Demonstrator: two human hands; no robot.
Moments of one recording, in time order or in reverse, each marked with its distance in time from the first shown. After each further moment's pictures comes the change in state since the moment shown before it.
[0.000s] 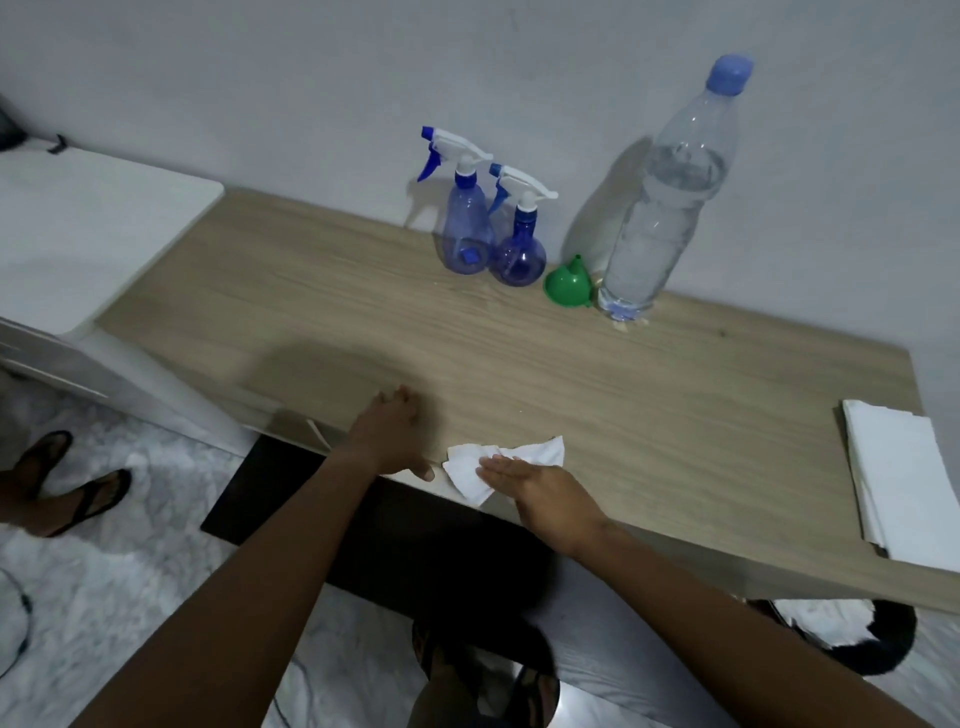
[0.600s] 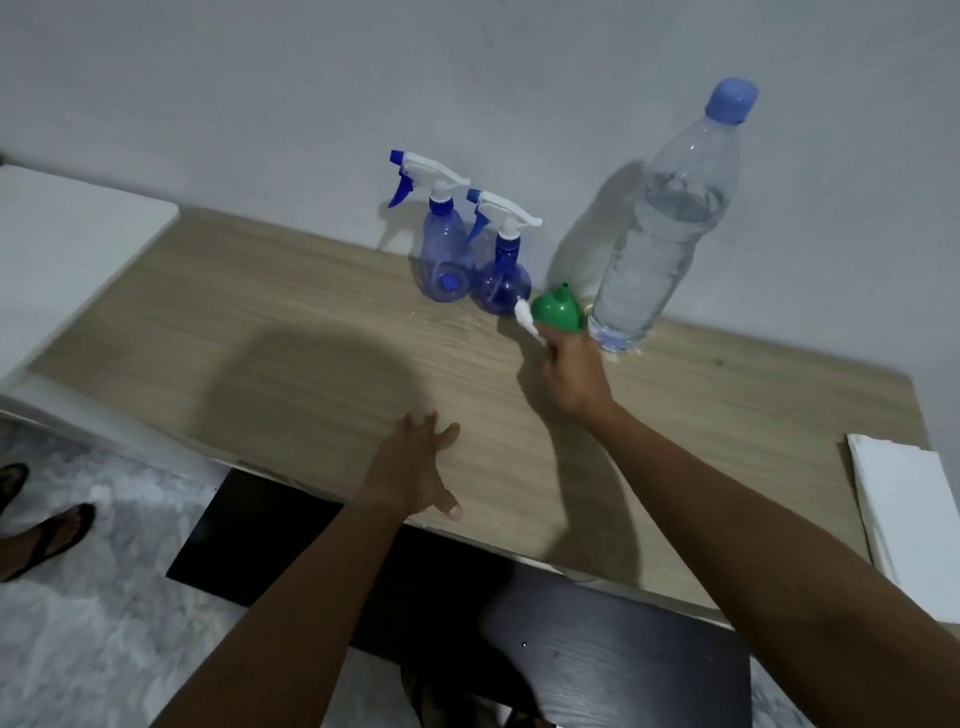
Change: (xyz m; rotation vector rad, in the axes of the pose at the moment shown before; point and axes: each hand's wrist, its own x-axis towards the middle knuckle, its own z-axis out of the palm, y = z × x) left_hand 0.039 0.040 -0.008 -0.024 -0.038 0.094; right_hand 0.135 0.083 -0.113 0.181 0.388 0.535
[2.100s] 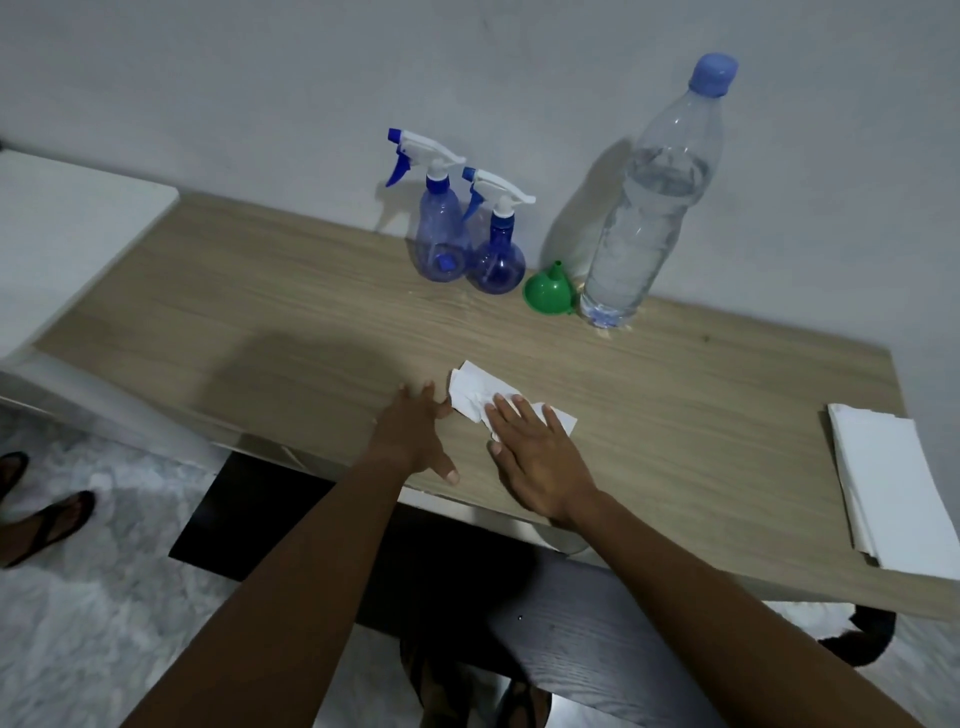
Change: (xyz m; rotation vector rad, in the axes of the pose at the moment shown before) left_hand 0.006 0.002 0.004 -0.003 0.009 -0.050; right_hand -0.129 0.028 0.048 -0.377 -0.337 -0.297
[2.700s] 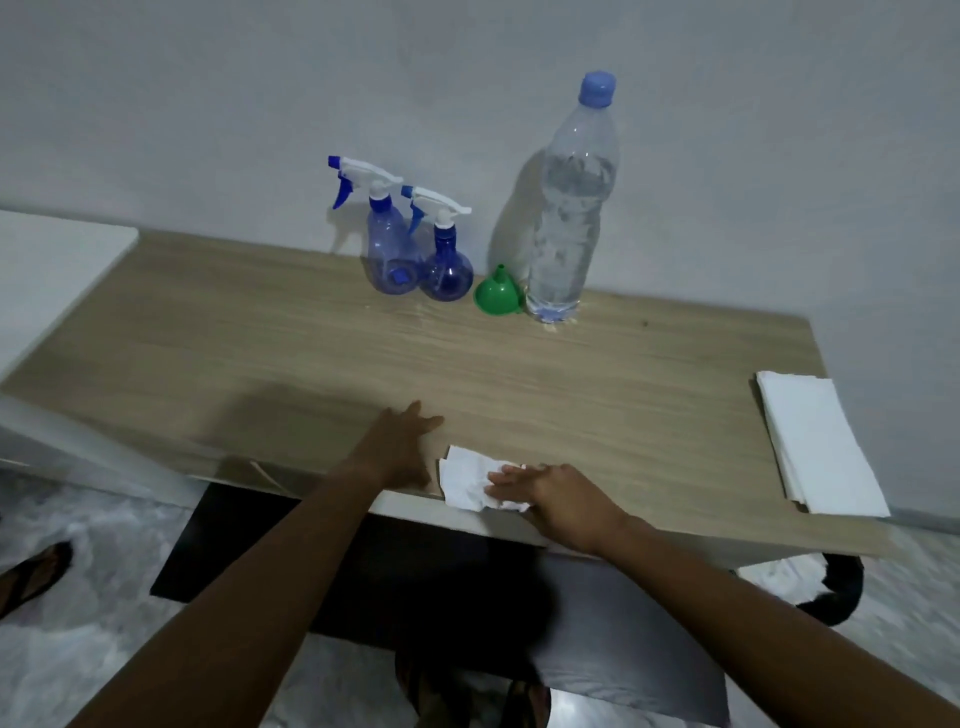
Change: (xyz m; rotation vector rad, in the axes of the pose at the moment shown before) left_hand -0.021 0.029 0.013 0.100 0.011 0.131; right_hand -0.084 0.034 -0.015 0.086 0.014 -0.242
